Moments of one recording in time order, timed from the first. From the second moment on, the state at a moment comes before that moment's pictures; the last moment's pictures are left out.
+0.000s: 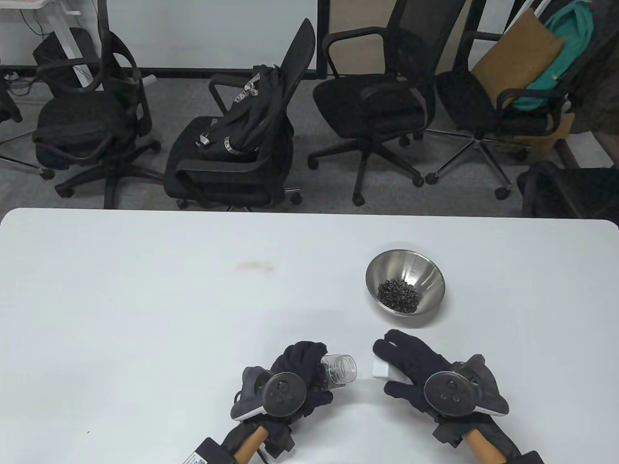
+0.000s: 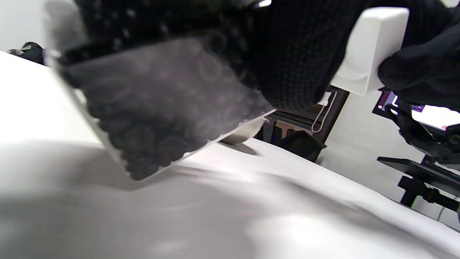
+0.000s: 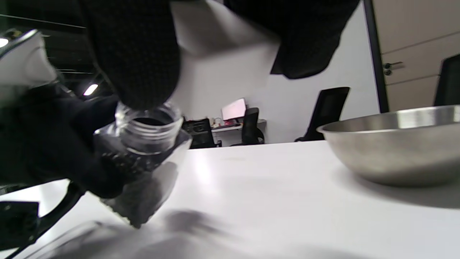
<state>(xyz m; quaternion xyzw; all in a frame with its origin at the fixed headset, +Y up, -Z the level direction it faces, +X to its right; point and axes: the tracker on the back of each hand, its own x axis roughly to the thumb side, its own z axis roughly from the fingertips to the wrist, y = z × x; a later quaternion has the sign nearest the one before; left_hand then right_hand) -0.076 -0.734 -0.267 0.02 -0.32 0.21 0.92 0.190 -0.682 -0.255 0.32 -0.08 0.93 0.13</state>
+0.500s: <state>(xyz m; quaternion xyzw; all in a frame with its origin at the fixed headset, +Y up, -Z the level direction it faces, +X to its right) -0.061 -0.732 -0.258 0.01 -0.37 0.20 0.91 0.154 -0.693 -0.238 0.39 -0.09 0.91 0.08</state>
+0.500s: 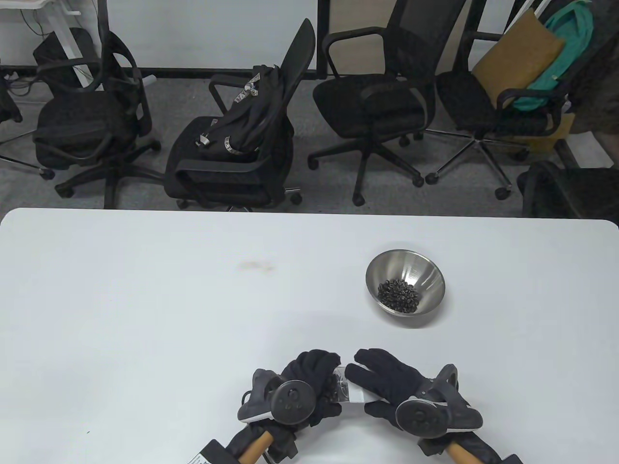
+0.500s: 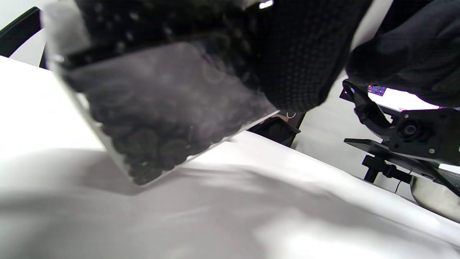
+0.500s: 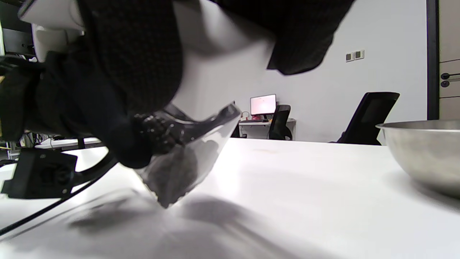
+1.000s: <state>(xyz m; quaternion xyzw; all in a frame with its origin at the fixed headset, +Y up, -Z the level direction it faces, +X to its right) -0.059 -0.732 -0.255 0.02 -0.37 0.21 0.90 0.149 -0.697 -0.238 0.38 -0.09 0.91 0.09</state>
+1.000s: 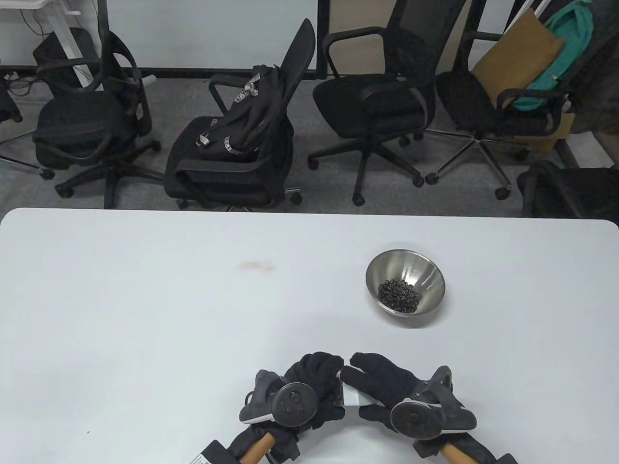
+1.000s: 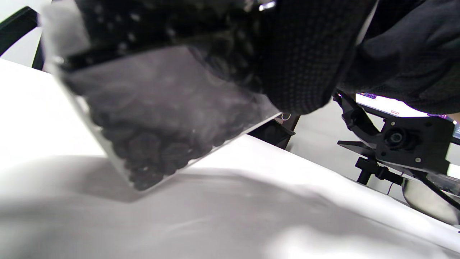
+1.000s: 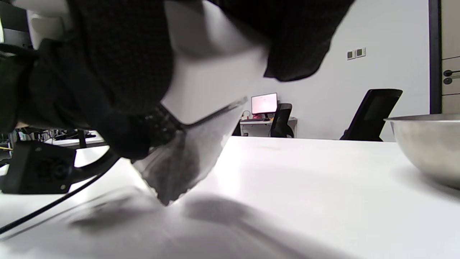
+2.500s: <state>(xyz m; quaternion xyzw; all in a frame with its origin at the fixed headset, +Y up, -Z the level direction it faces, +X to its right) -0.053 -0.731 -0.250 0.03 -0.39 0.19 0.90 0.157 -0.692 -0.238 0.39 -0.07 0.91 0.09</state>
